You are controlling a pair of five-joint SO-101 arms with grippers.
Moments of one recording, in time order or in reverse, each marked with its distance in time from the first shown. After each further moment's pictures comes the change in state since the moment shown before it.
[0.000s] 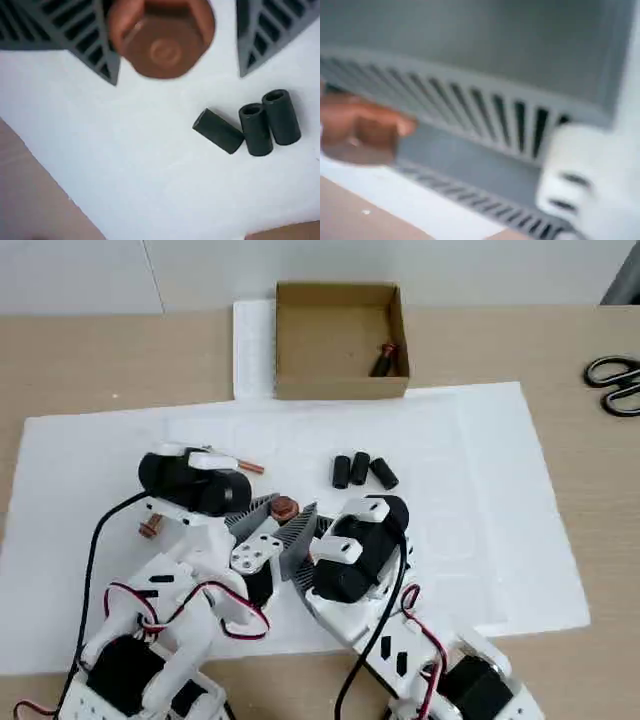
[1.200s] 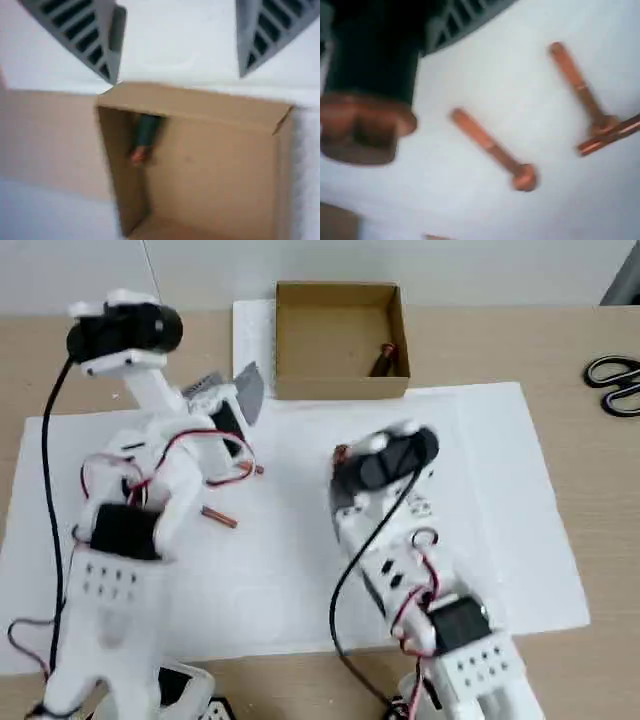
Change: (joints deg) left arm -20.1 42.7 -31.0 -8.7 7.3; right arm 21.1 26.7 -5.0 -8.4 -4.3
